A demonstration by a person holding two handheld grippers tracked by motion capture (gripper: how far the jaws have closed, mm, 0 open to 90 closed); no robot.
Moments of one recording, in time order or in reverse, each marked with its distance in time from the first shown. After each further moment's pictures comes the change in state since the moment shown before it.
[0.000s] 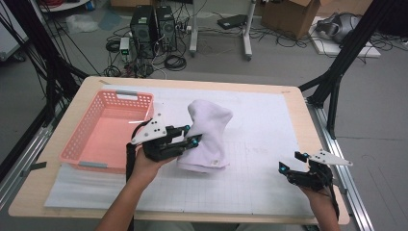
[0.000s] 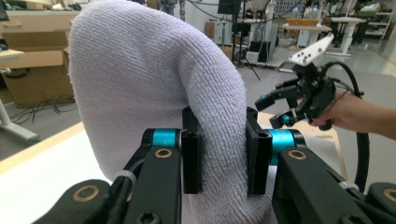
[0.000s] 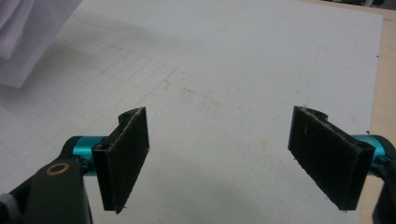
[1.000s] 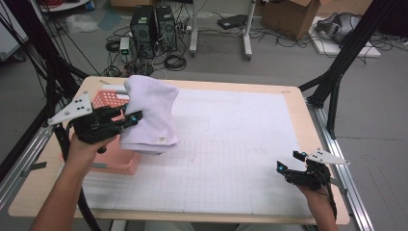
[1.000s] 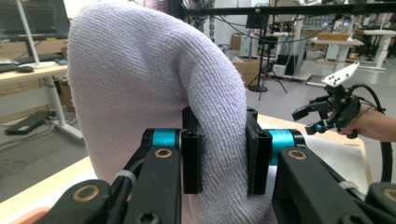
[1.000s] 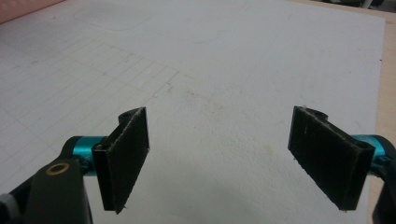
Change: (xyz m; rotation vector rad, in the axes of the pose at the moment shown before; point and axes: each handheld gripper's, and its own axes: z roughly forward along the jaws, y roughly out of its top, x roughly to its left) left arm 0.065 0.029 -0.124 -0.054 0.114 -0.005; right arm 0.005 0.003 0.003 0.004 -0.010 -0.006
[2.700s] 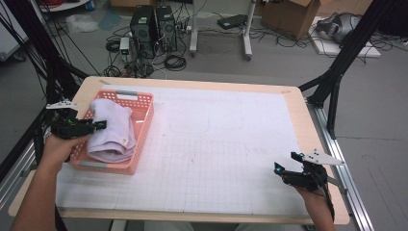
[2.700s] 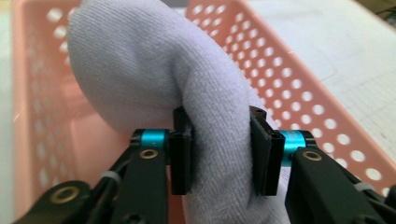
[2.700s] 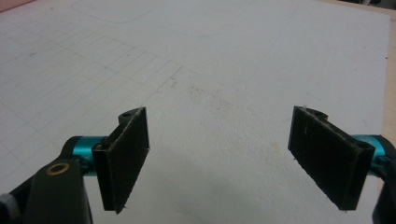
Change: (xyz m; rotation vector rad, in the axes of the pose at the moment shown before) left arm 0.102 -0.081 -0.060 0.501 0.467 -0.424; right arm 0.008 0.000 0.003 0.019 -0.009 -0.017
